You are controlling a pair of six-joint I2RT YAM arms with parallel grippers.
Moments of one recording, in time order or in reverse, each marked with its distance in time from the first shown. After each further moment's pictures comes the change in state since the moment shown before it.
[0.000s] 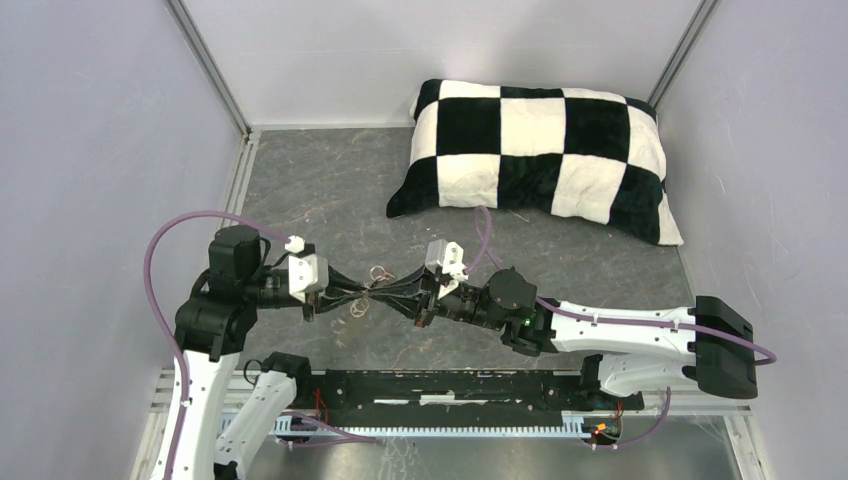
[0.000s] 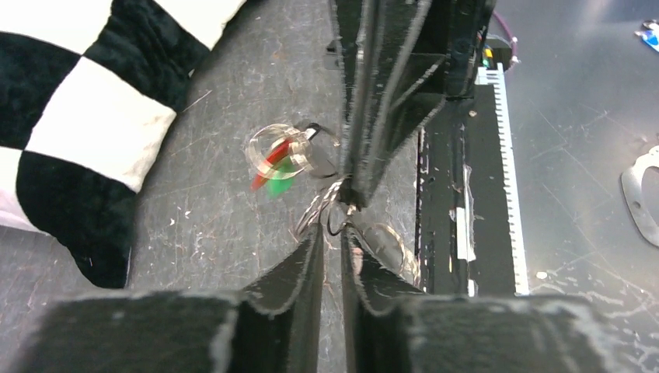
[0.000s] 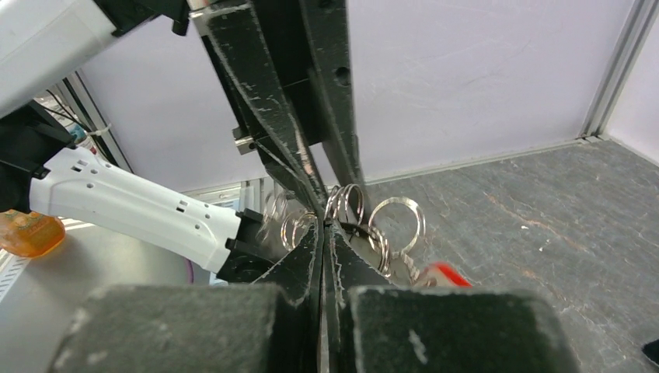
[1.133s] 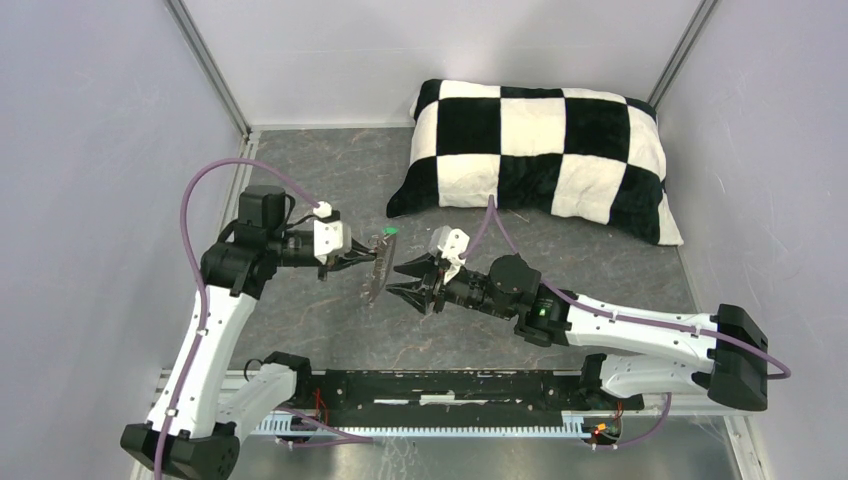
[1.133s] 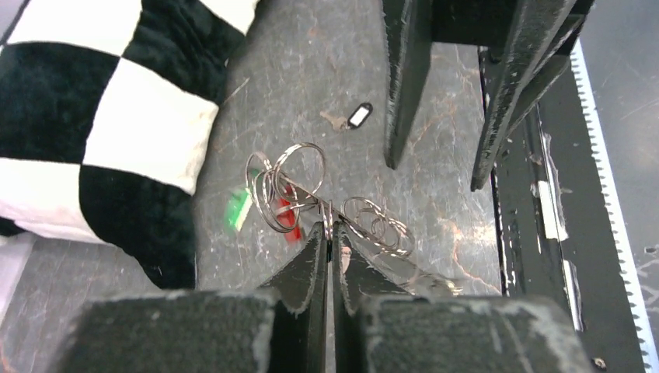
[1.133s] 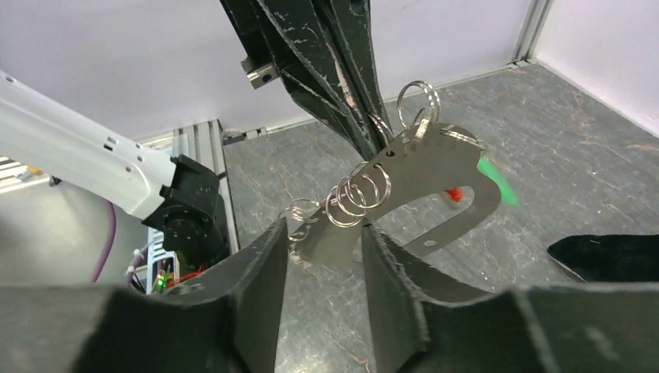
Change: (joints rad) left arm -0.036 0.261 0.074 0.096 -0.039 0.207; right arm -0.090 -0.077 0.019 -0.262 0.044 -0.043
